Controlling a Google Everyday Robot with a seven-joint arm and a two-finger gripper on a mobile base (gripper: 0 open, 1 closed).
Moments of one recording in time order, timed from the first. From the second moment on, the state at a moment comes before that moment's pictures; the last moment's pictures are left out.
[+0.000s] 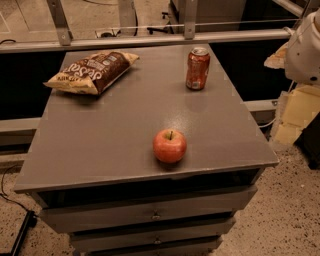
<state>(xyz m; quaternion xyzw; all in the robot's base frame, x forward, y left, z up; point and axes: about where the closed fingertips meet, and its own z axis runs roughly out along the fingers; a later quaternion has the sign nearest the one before) 0.438 -0.217 0.976 -0.60 0.78 -0.03 0.16</state>
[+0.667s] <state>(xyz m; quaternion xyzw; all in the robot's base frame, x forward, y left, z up) 0.444 -0.199 0.960 -0.61 0.77 -0.01 0.17</state>
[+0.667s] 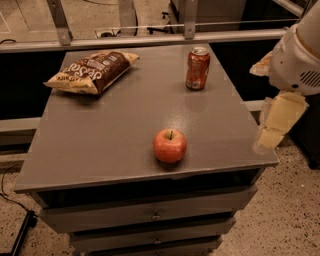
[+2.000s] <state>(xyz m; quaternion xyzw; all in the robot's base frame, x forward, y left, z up) 0.455 -0.061 0.861 -0.59 0.74 0.18 0.25</state>
